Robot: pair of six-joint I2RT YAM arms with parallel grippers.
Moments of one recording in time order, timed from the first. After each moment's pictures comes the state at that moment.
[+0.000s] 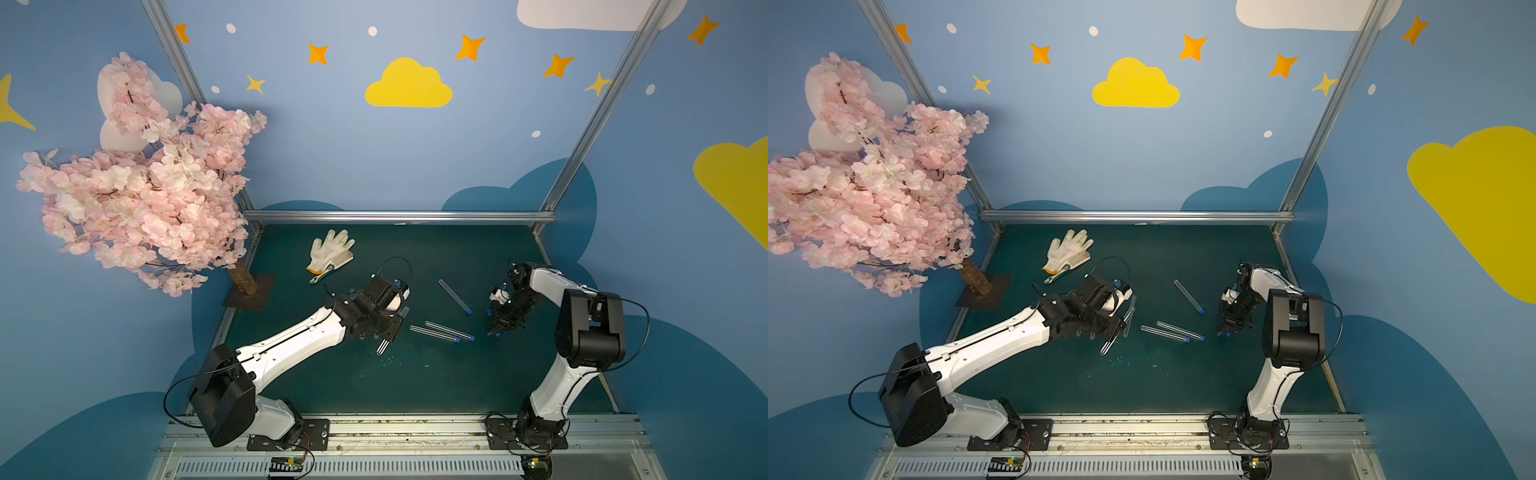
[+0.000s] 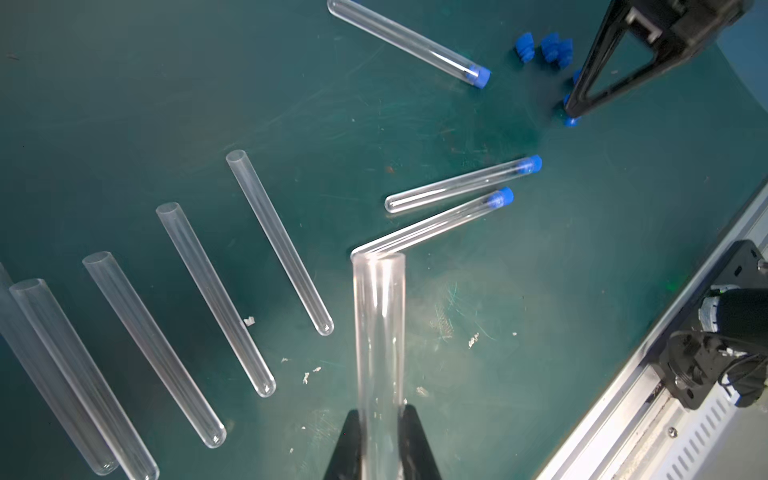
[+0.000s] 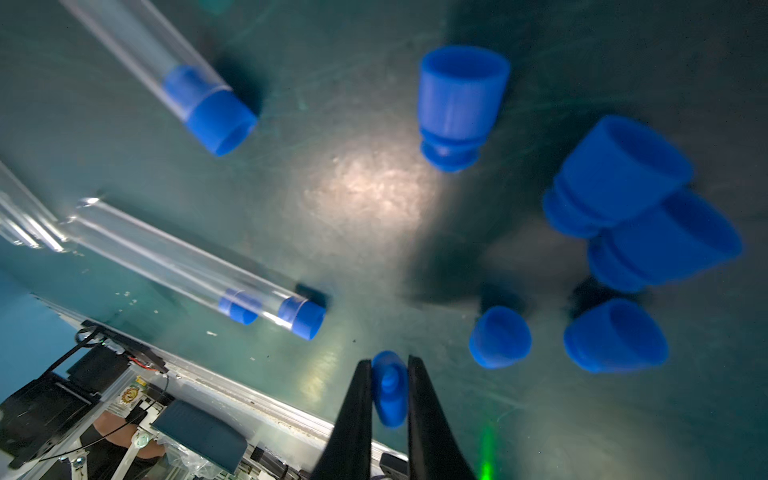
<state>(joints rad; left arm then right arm) -0.78 1.42 1.07 -0.62 0.10 -0.22 -0.03 1.86 1.19 -1.14 -0.35 -0.01</state>
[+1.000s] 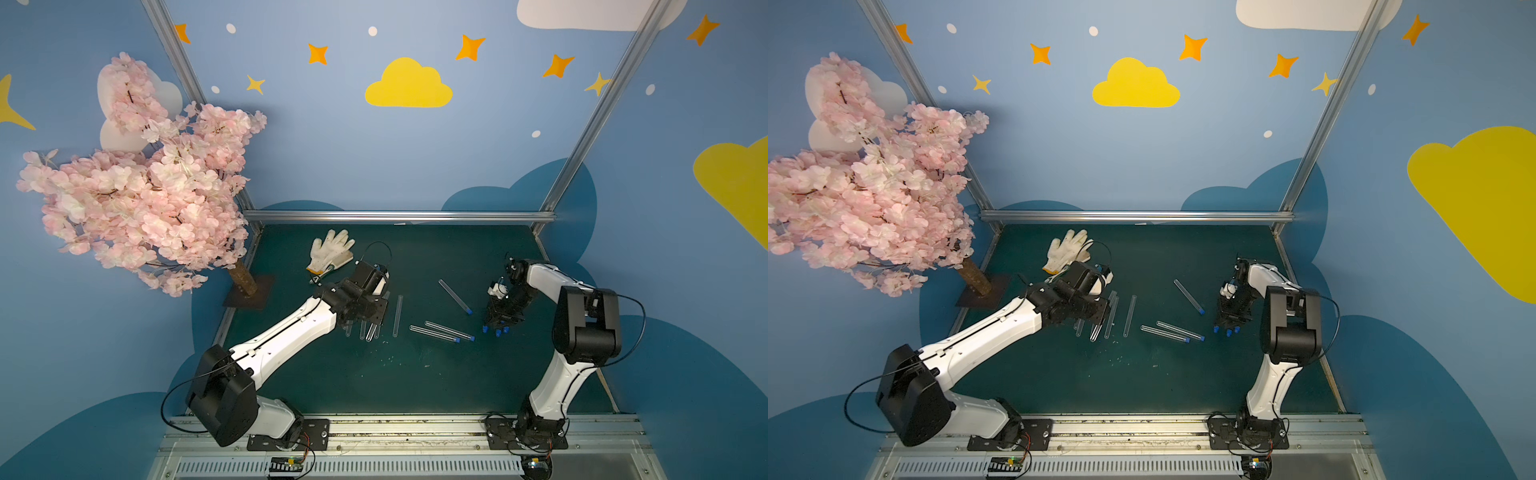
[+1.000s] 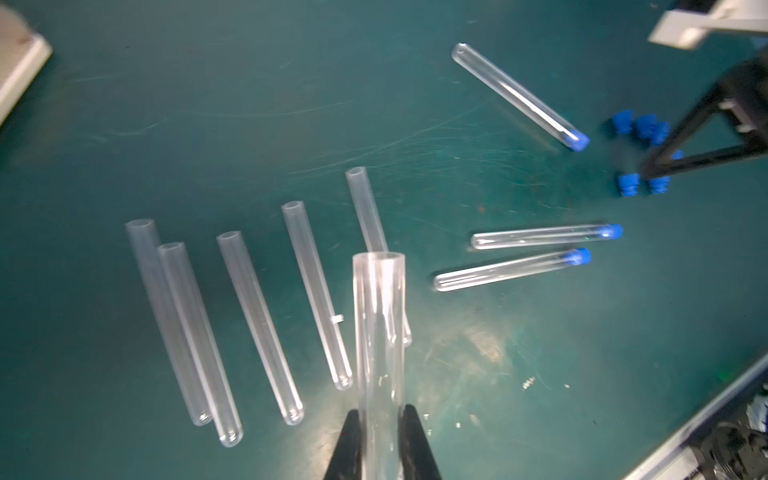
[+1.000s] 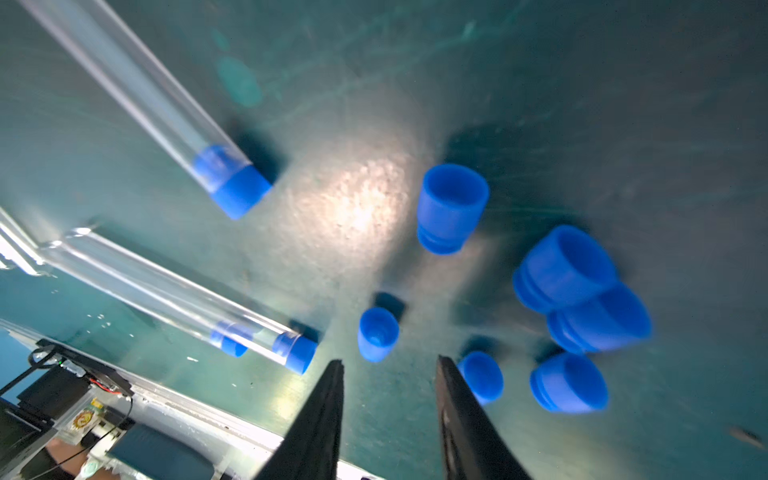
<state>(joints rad) -0.61 1.42 1.12 -0.70 0.04 -0.27 0.00 1.85 1.26 -1.11 -0.32 -0.03</state>
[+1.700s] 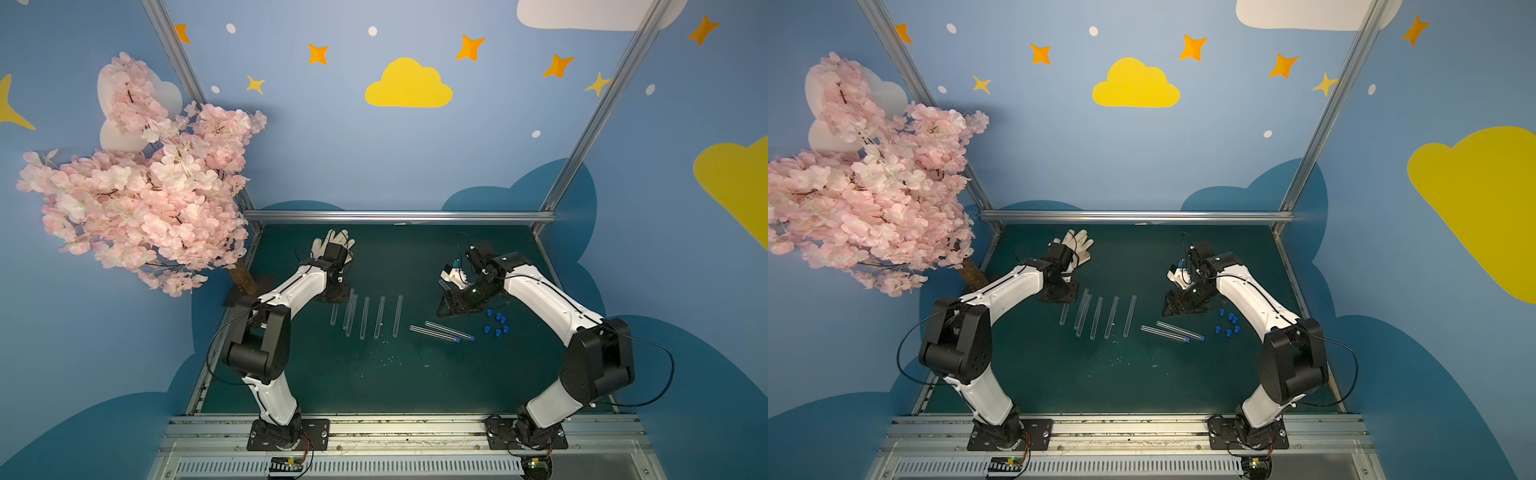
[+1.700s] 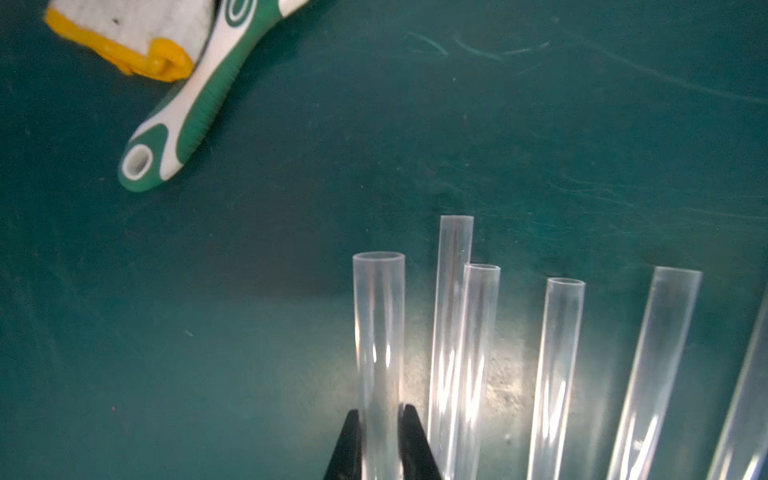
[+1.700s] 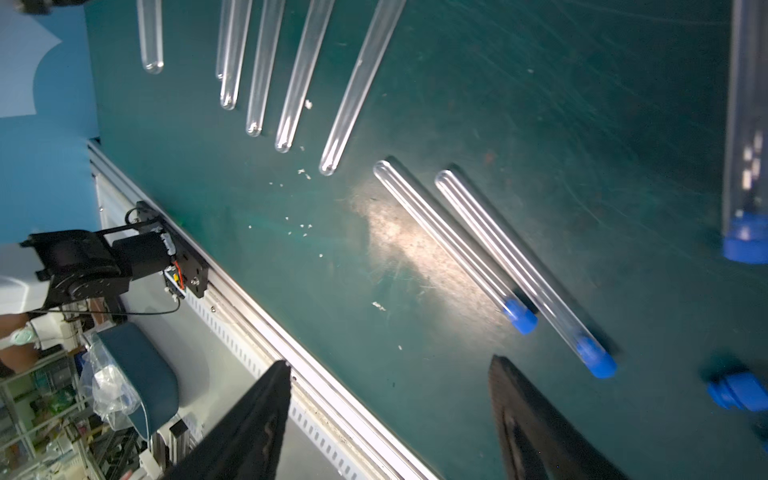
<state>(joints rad) -0.26 1.80 1.27 -0.75 -0.08 -0.18 0.42 1.61 1.33 -1.08 -0.53 0.02</state>
